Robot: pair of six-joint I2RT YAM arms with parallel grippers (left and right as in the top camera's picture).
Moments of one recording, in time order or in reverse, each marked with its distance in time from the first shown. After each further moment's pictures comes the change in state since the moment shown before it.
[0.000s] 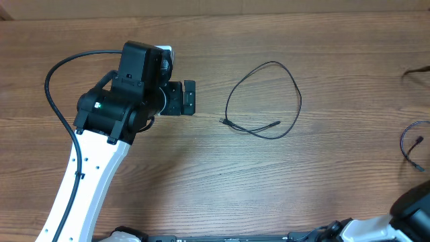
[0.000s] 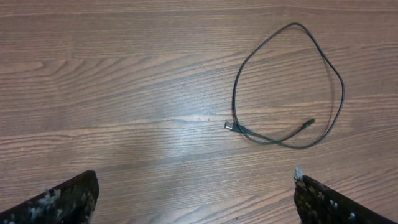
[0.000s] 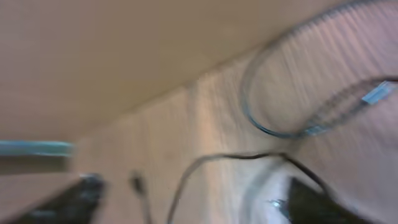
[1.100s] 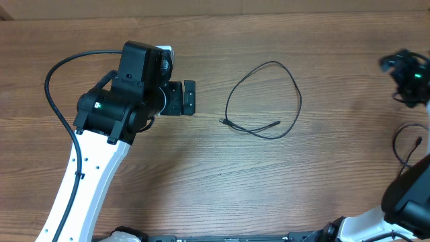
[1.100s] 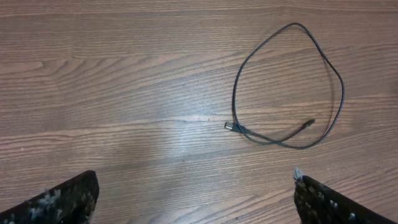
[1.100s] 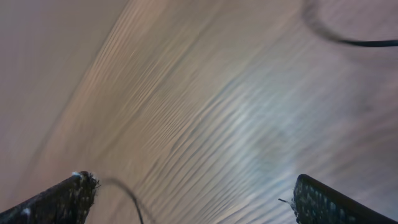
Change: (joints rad) left arm 0.000 0.000 0.000 0.000 0.000 0.000; right arm 0.311 0.030 0.000 -0.070 -0.629 -0.690
